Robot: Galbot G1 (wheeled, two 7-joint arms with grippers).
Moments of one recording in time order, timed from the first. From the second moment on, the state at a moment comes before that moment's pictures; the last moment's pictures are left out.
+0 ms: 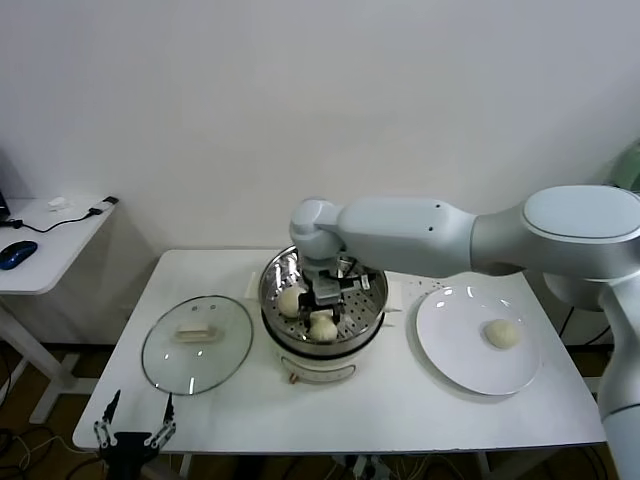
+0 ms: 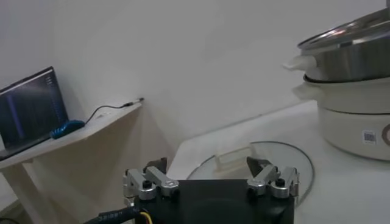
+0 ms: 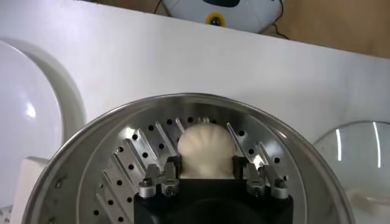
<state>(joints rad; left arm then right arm) 1.82 -1.56 -0.80 -1.99 0.17 -0.17 0.01 0.58 1.38 -1.45 1.26 -0.11 0.64 -1.13</state>
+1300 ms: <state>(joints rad) 1.81 -1.55 -0.78 -2.02 0.17 -0.17 0.01 0.73 0.88 -1.55 1.19 0.42 -0.05 -1.04</state>
